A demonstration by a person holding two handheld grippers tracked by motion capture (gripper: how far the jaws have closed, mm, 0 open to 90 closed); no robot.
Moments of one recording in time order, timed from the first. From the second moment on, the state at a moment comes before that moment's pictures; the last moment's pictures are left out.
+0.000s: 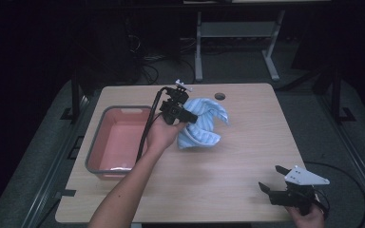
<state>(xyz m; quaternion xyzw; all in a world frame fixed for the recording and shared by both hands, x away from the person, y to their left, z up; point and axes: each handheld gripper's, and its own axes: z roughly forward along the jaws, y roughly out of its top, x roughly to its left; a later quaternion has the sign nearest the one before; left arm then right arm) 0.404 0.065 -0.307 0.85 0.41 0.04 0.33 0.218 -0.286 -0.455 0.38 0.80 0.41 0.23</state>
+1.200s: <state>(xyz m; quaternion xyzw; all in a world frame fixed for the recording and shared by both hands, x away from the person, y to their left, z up) 0.418 0.010 -0.370 0.86 0.40 0.00 0.30 0.217 -0.288 -0.453 0.38 0.79 0.41 0.24</state>
